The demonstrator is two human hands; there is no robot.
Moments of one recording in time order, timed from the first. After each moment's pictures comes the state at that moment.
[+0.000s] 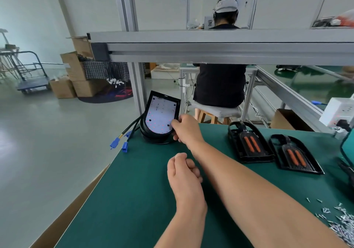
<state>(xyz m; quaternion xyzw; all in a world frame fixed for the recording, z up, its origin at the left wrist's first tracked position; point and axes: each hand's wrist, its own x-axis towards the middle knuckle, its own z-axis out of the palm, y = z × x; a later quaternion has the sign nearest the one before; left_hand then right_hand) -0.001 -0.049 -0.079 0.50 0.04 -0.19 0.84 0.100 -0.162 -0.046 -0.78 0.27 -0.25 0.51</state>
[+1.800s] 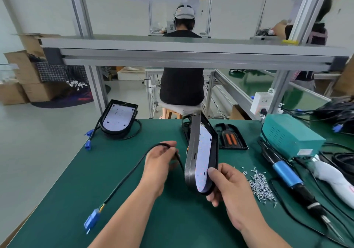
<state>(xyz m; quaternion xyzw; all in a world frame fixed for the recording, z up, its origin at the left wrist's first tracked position) -0.029 -0.052 -0.077 0.58 -0.22 -0.32 0.72 -0.226 -0.116 -0.087 -0.61 0.29 -0.36 0.64</state>
